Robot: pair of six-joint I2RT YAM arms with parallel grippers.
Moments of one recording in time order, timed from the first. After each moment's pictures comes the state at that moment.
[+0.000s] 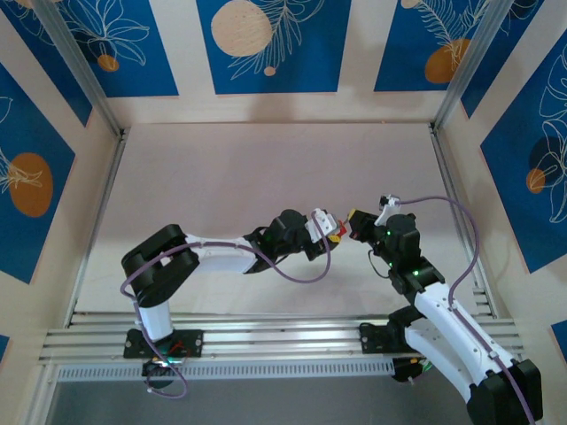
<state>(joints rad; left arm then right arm) -1.02 1.80 0.96 0.51 0.13 0.14 0.36 0.70 0.39 -0.03 -0.05 0.66</state>
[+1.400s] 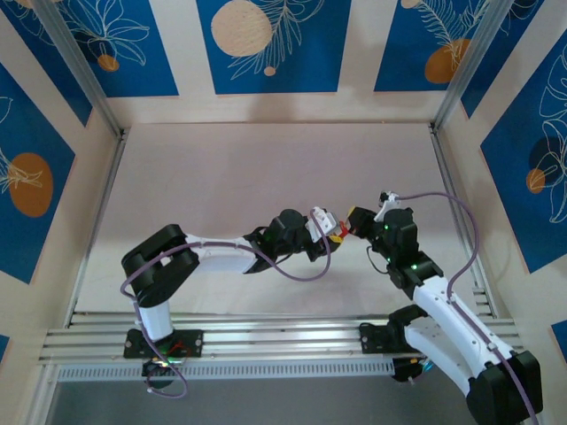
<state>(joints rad) -1.02 1.80 0.96 0.53 0.18 0.06 0.36 0.77 0.44 -0.06 -0.03 0.72</state>
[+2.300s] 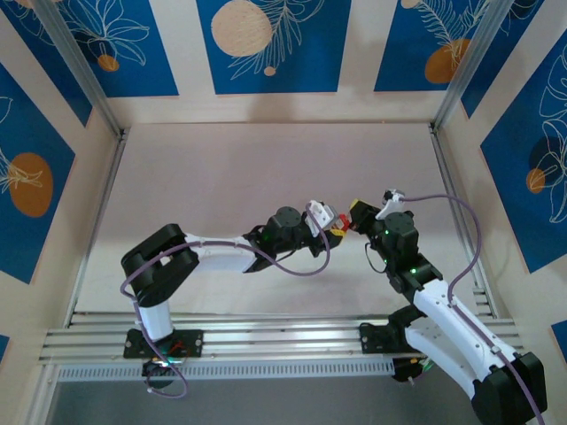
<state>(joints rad) -1.01 1.80 0.96 0.63 0.20 -0.05 0.41 0.73 0.42 0.07 0.10 0.72</state>
